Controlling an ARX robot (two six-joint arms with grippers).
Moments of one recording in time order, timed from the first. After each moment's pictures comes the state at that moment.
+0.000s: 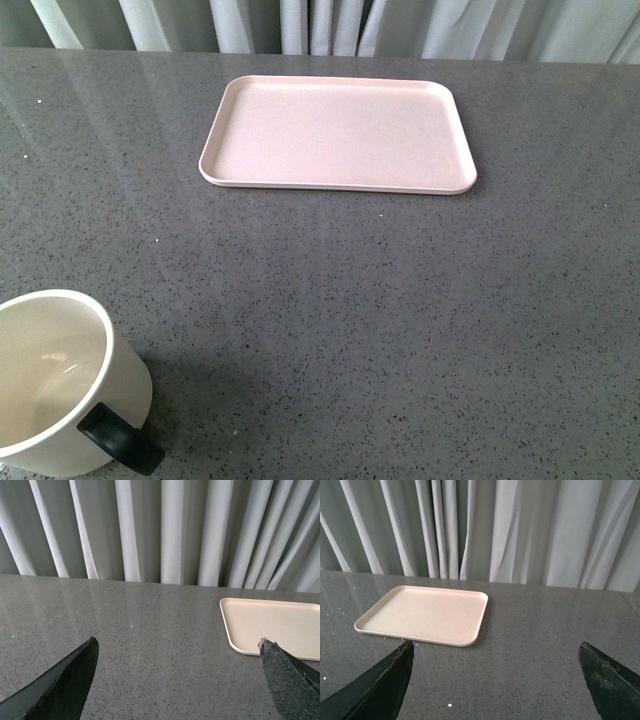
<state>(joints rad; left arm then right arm) 0.00 0.02 0.01 0.00 0.00 0.00 0.00 0.00 0.02 0.00 0.00 -0.01</state>
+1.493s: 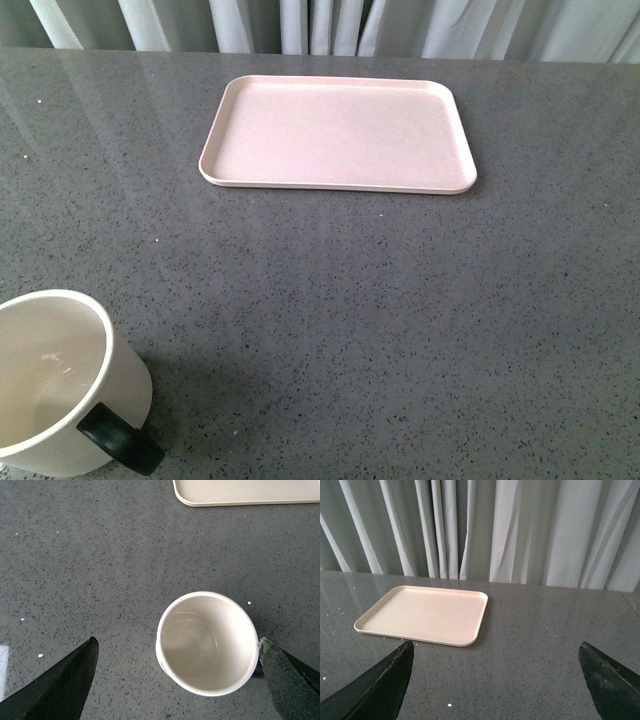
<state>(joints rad) -0.10 0.71 0.32 -0.30 0.17 0.02 0.00 0.00 0.02 0.00 0.00 -0.01</state>
